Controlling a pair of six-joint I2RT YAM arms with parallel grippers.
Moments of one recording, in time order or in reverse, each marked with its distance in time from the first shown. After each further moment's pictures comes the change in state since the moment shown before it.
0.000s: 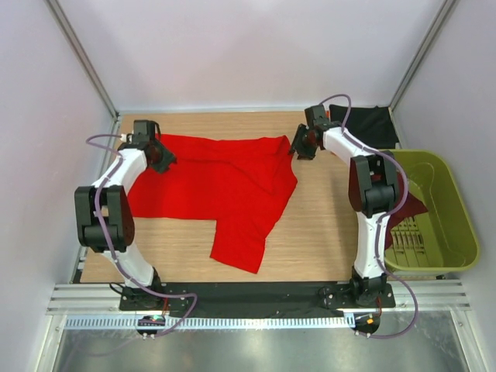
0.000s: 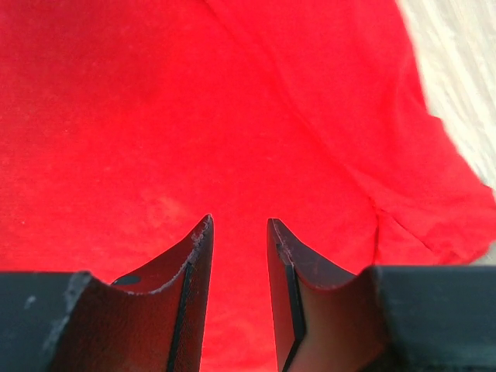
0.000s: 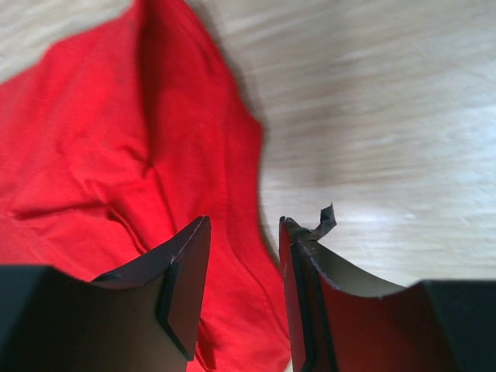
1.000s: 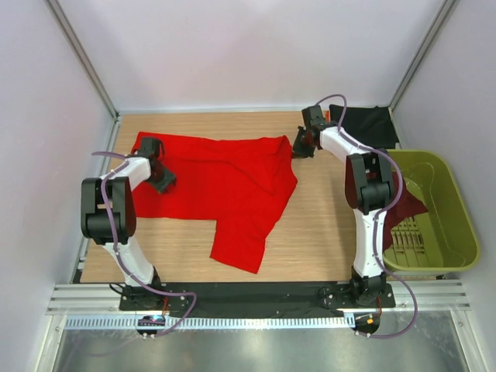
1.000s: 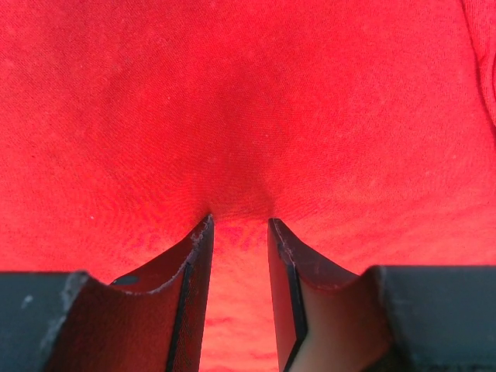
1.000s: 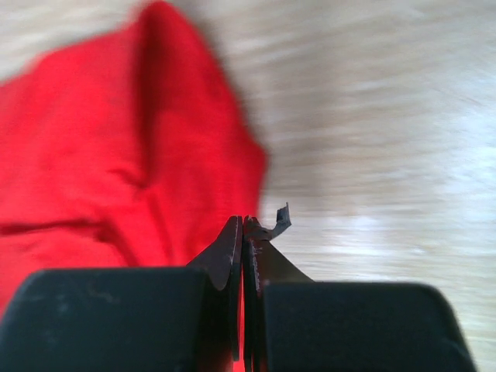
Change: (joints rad) left arm 0.016 0.096 -0.136 0.008 -0.079 -0.003; right arm 0.016 0.077 0.068 -0.019 0.036 -0.040
